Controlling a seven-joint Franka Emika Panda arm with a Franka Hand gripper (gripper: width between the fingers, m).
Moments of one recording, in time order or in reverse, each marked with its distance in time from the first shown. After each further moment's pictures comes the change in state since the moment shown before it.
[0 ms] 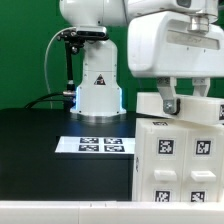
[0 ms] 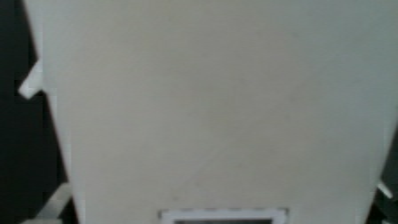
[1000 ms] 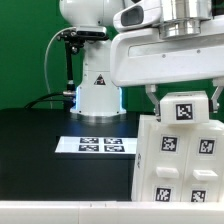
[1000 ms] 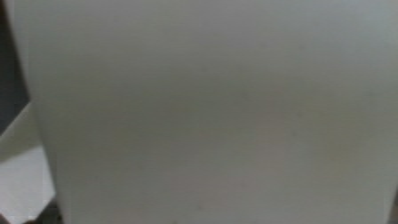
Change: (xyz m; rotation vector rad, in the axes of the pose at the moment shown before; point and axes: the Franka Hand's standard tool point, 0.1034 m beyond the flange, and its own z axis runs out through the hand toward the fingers) arm -0.001 -0.002 0.004 0.053 0.023 1.009
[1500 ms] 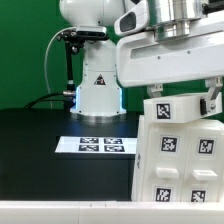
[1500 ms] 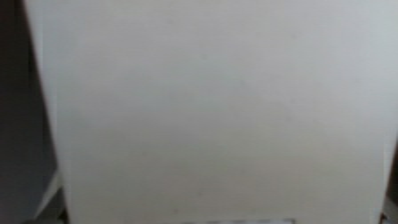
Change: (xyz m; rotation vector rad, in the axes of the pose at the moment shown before) arm -0.001 -0.001 0.000 0.020 -0.022 0.593
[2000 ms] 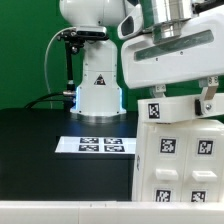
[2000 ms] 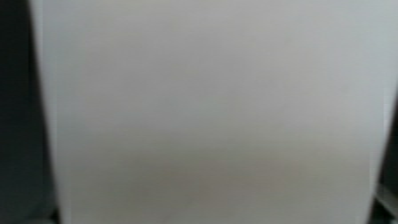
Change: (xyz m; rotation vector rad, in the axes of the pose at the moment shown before) arm 0.003 0.003 0.002 0.017 0.003 0.009
